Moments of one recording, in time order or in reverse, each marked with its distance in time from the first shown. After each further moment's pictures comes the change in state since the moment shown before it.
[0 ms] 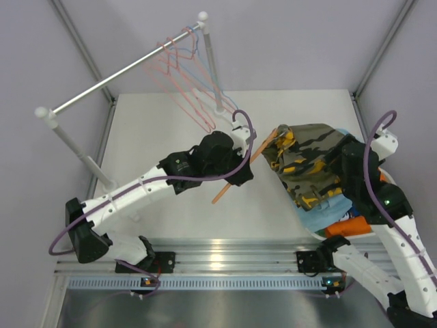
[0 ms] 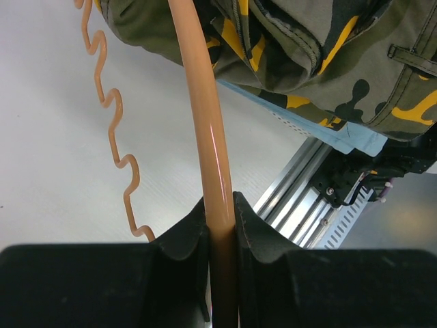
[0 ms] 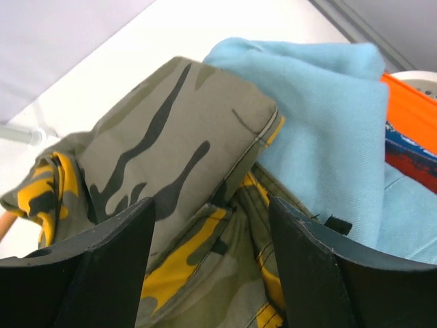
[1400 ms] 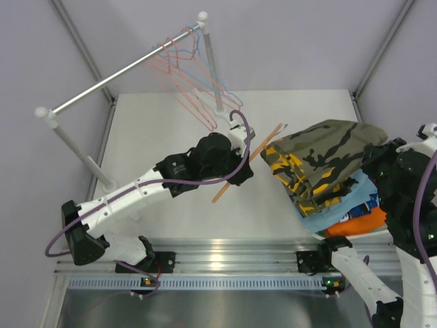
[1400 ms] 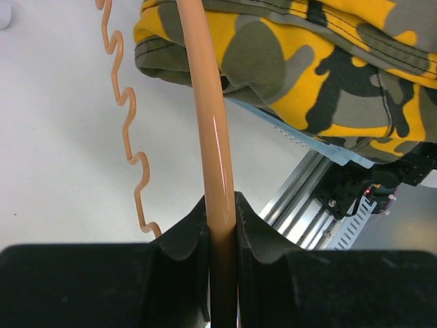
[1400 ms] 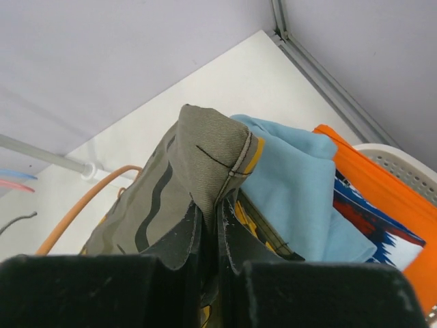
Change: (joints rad) left arm -0.018 -0.033 -0.008 0.032 -0.049 0.008; right arm -0.219 -0.057 0.284 -0.047 -0.187 -0.222
